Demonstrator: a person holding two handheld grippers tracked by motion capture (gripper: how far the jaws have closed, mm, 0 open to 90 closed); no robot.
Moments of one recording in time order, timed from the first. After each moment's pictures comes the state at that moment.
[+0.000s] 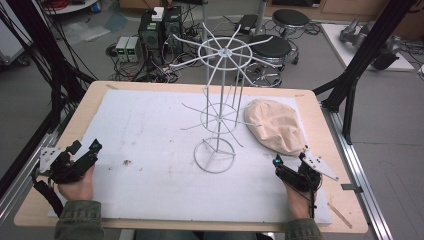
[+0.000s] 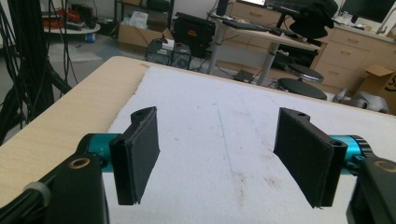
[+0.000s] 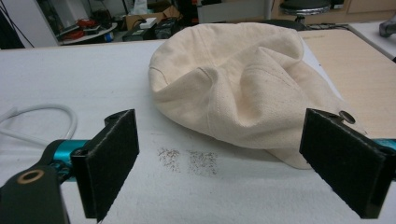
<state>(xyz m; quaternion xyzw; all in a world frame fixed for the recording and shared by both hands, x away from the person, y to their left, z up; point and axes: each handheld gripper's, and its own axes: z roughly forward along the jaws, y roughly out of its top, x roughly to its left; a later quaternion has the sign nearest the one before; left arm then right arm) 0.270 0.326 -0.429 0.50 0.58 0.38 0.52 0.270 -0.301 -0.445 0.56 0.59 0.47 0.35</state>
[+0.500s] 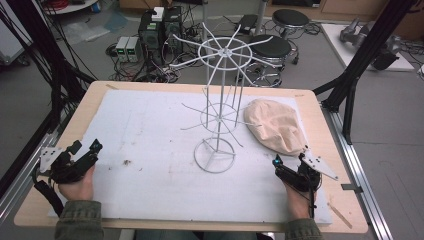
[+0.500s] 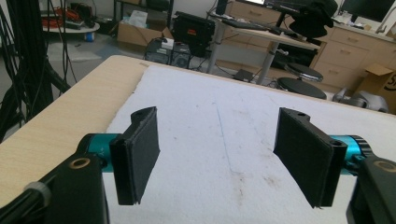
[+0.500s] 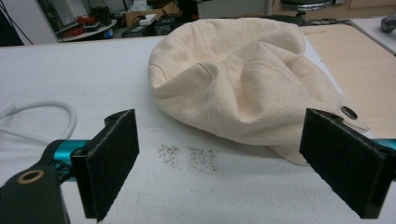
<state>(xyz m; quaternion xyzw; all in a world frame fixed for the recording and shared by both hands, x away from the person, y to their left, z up) 0.270 0.325 -0.429 0.50 0.58 0.38 0.52 0.271 -0.301 -0.446 0.56 0.59 0.47 0.34</state>
